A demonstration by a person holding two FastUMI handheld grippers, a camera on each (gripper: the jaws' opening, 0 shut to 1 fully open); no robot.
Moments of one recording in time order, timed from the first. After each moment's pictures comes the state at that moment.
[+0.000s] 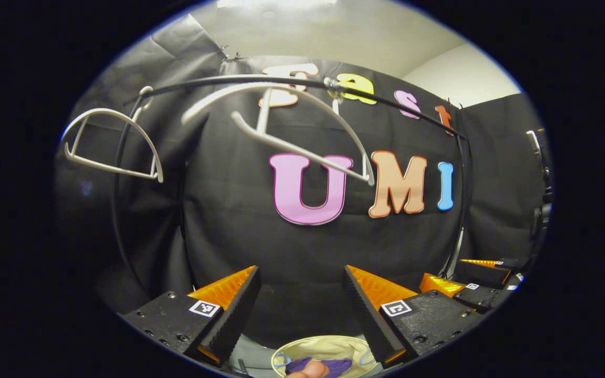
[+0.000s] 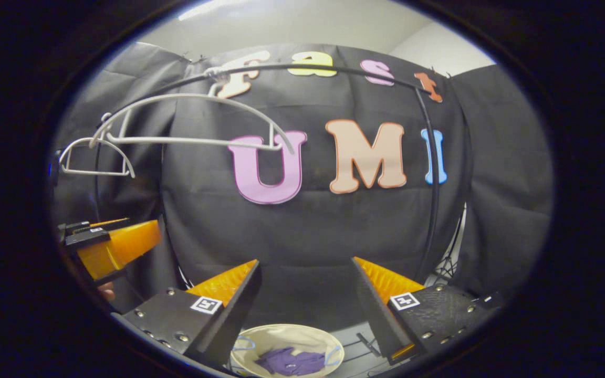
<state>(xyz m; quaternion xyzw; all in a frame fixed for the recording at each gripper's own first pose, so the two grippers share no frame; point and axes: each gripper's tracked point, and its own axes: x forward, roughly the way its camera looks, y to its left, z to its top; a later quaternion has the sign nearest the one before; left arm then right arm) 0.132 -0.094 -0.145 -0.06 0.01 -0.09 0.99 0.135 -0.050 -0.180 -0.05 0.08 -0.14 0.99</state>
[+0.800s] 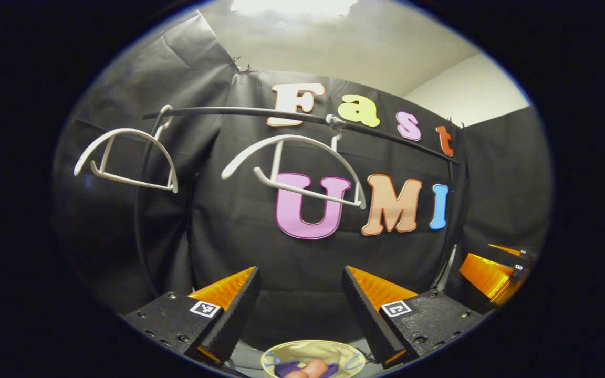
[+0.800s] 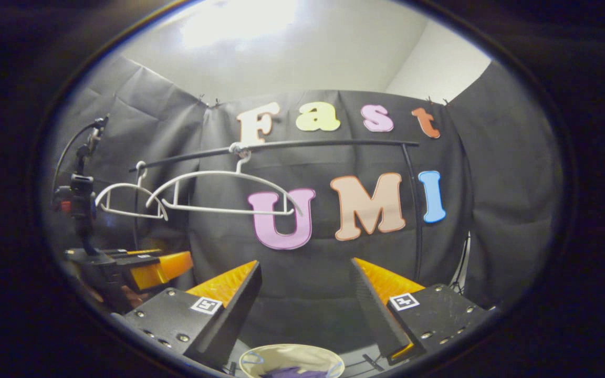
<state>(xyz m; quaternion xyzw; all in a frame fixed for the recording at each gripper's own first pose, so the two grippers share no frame) 0.092 -0.114 -0.118 -0.10 -0.01 -0.09 0.99 0.053 -0.034 -0.088 -0.04 -0.05 -0.08 1.00</state>
